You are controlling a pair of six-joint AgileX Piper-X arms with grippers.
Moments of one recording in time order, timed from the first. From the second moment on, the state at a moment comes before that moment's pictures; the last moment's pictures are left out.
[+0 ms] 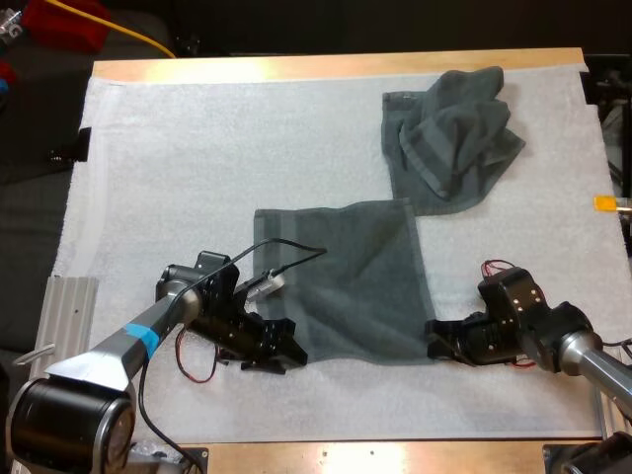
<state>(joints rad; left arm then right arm) -0.21 1.58 -0.61 0.85 0.84 -1.94 0.48 1.25 -0.46 0.51 -0.51 -1.14</state>
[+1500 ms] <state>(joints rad) -0.21 1.07 -0.61 1.26 0.82 -1.69 0.76 0.78 -0.46 0.71 -0.46 -0.89</state>
